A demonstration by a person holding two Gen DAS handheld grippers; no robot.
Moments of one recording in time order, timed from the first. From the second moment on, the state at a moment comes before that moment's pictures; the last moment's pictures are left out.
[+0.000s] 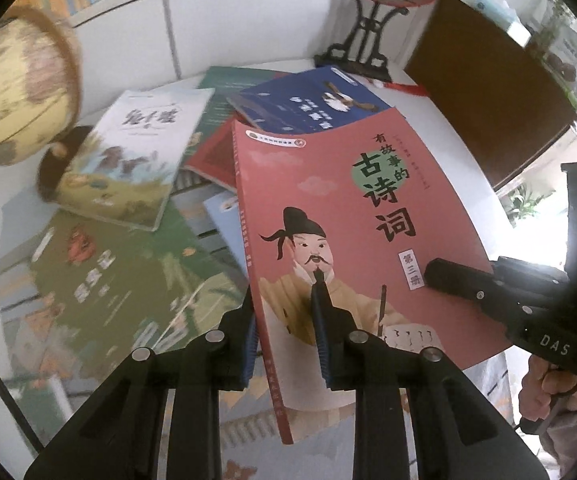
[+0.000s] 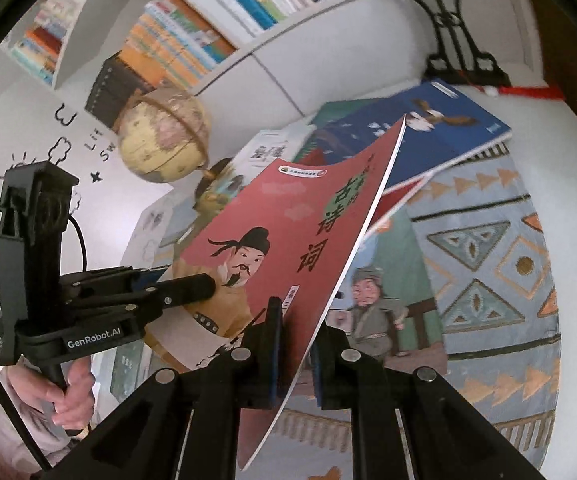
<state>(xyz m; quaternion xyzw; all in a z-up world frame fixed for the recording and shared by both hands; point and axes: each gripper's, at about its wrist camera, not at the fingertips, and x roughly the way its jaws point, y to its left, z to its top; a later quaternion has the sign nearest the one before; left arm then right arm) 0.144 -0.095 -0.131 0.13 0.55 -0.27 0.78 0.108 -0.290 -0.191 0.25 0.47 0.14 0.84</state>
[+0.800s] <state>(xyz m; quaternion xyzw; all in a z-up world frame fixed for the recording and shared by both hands) 0.136 0.052 -0.040 0.10 0.50 -0.21 0.84 0.113 -0.138 -0.103 0.20 0.43 0.20 0.86</state>
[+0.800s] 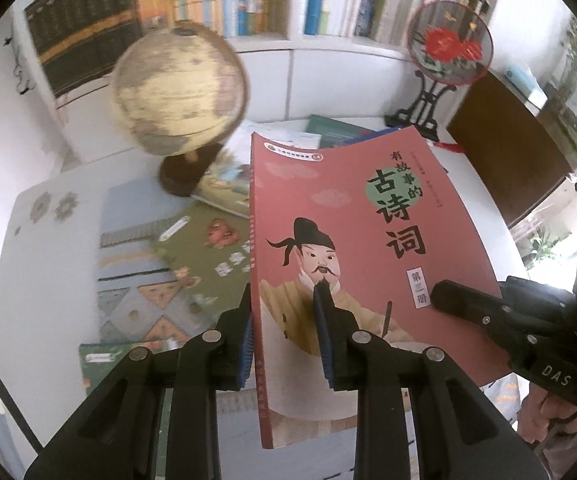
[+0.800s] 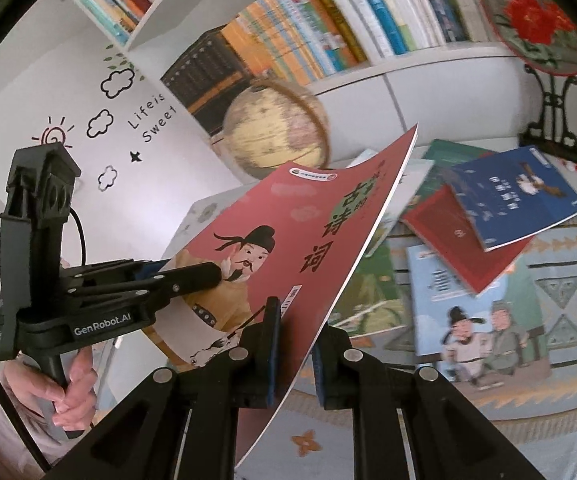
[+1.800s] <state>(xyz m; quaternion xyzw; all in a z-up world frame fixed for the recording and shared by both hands) 0.119 0.284 -0.073 0.02 0.52 -0.10 0.85 0.121 0.087 -0.138 0.15 0.49 0.28 0.81</state>
